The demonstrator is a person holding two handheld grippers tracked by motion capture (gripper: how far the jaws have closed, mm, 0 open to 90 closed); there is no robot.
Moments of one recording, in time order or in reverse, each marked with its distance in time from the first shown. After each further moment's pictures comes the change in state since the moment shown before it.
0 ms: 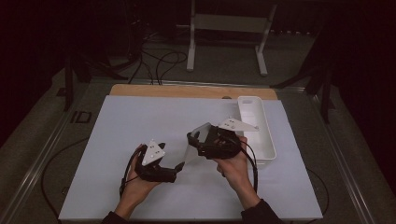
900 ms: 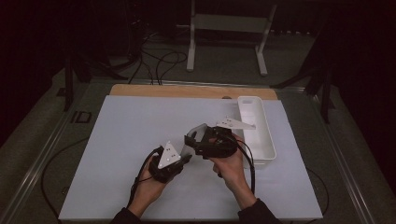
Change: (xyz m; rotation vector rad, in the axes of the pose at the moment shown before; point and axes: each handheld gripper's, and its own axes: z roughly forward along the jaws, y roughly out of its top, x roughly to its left) left arm -0.031 0.013 0.028 -0.005 -0.090 0.108; right arm 0.000 -0.002 0.010 0.006 0.055 0.065
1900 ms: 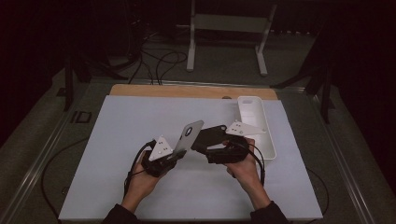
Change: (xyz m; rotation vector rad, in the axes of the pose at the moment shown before) left arm 0.021 0.004 -0.012 0.004 -0.020 -0.011; right arm -0.015 -0.006 -0.026 0.015 0.034 -0.170
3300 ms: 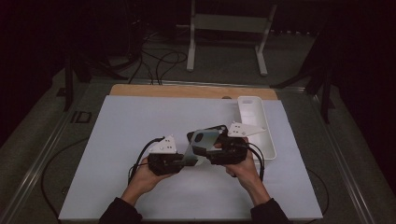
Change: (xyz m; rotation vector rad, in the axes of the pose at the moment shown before) left arm 0.005 0.014 0.008 -0.023 -0.393 0.021; right arm -0.007 -0.004 0.002 -0.037 0.245 -0.039
